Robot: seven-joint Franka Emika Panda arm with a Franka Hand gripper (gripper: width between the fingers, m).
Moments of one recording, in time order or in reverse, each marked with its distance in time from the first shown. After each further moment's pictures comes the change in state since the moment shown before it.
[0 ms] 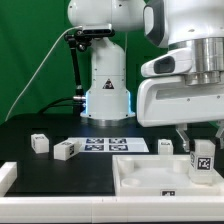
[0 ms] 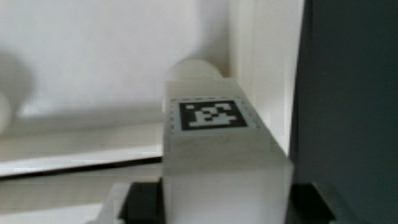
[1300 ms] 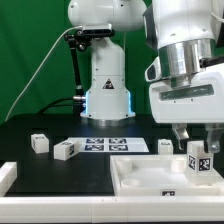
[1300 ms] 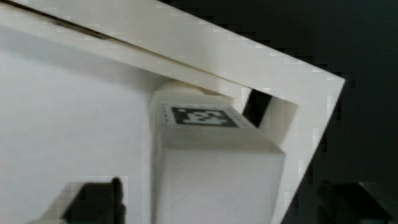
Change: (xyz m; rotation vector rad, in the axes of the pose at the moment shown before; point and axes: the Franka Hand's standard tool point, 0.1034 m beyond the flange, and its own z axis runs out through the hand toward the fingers) arm -0.002 0.008 0.002 0.063 0.024 1.017
